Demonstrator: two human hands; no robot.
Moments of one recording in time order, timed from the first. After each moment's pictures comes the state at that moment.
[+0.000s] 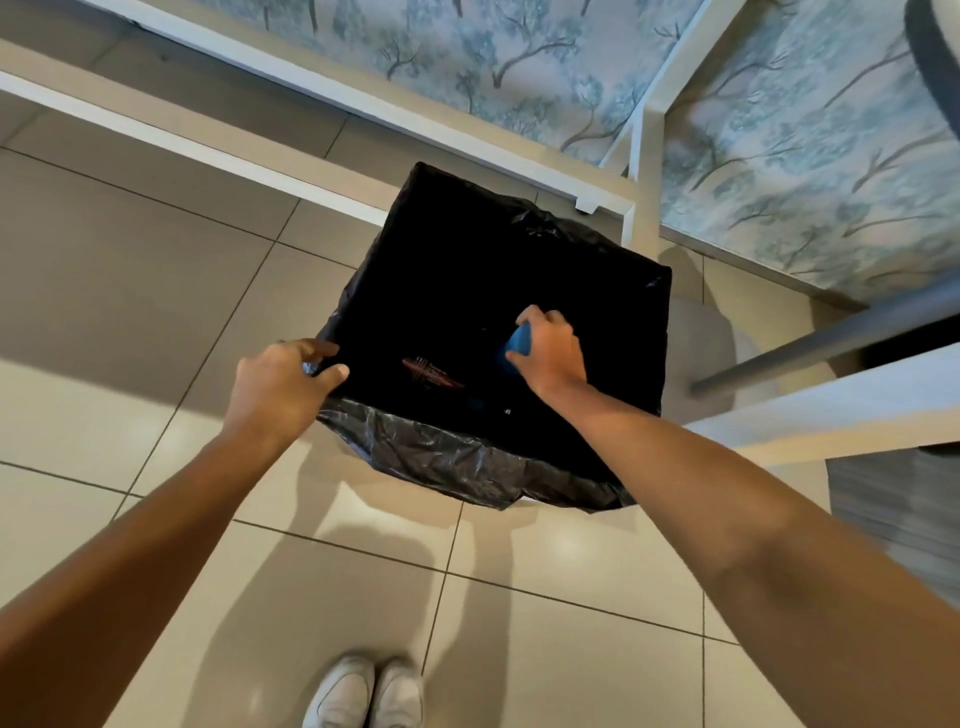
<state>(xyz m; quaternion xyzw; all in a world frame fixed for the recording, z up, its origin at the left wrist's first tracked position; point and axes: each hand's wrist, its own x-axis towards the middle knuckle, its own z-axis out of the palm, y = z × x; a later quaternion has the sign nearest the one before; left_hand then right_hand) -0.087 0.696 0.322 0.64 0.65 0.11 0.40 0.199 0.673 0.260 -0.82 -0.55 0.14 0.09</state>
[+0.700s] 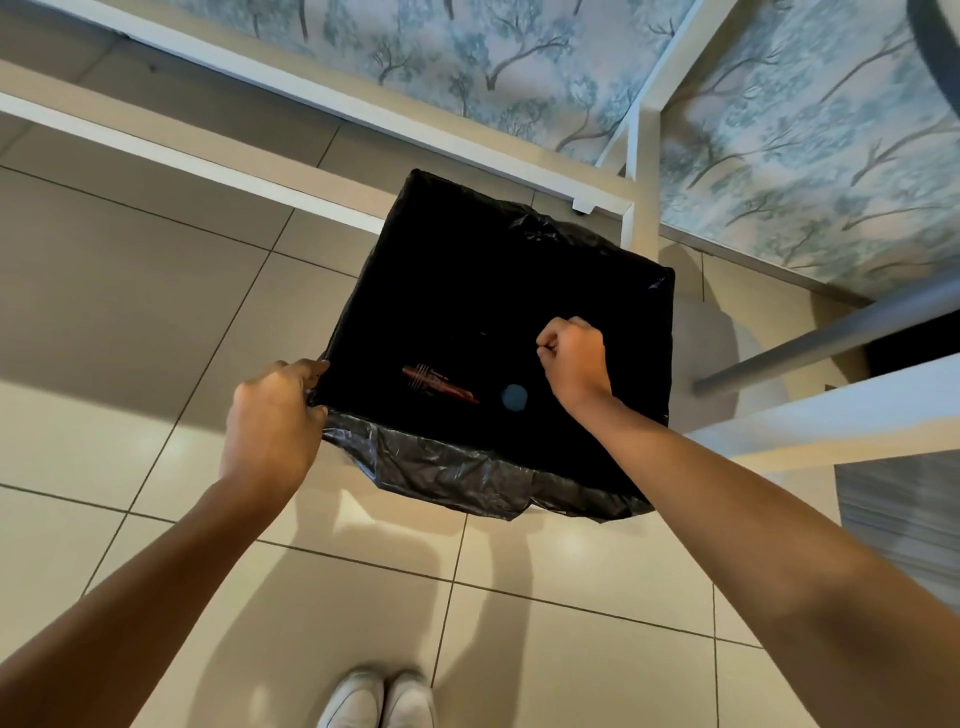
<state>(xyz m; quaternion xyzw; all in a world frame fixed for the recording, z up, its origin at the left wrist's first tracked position) -0.092 0.691 0.299 0.71 0.62 0.14 0.30 0.222 0.667 0.259 -0.81 -0.55 0.11 0.17</state>
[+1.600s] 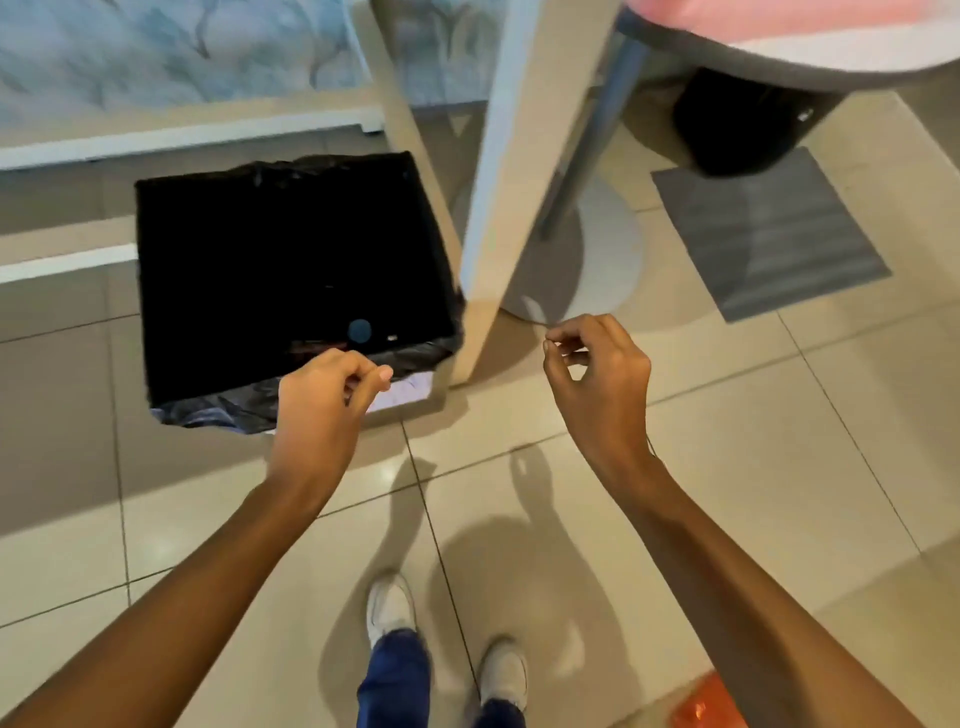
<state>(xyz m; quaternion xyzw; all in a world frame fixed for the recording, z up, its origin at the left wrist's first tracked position) 0.028 0.510 0.416 0.86 0.33 0.13 0.36 0.192 0.331 0.421 -0.87 -0.31 -0.06 0.37</state>
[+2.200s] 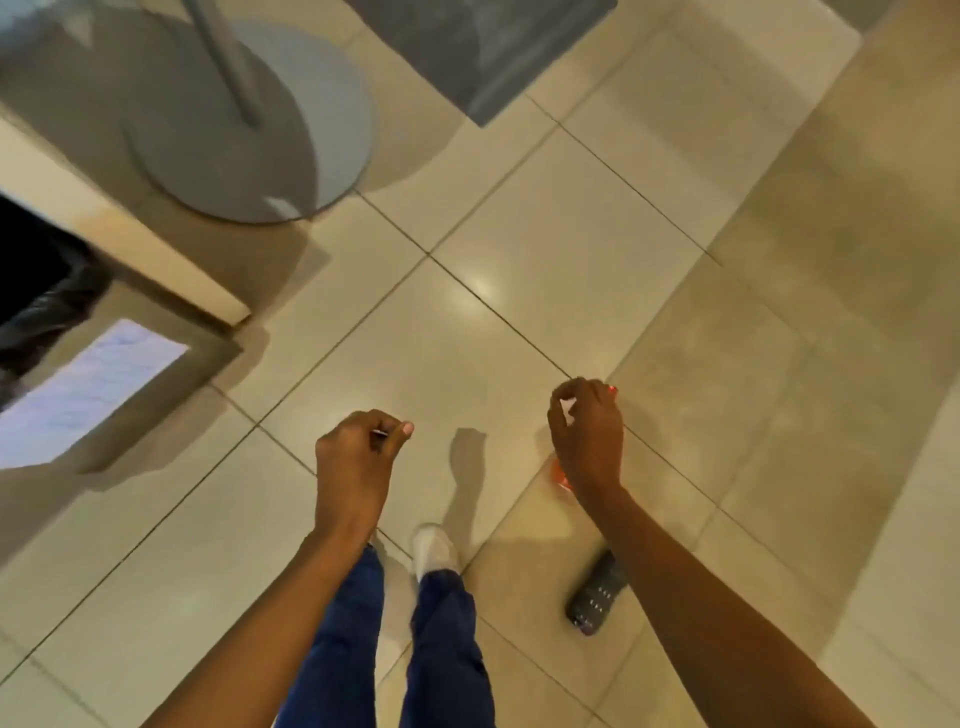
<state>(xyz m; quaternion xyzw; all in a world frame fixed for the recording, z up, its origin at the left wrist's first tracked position) 0.032 0.149 0.401 0.86 0.24 -0.09 0.45 0.079 -0.088 0.362 -0.97 0.07 0.02 0.24</state>
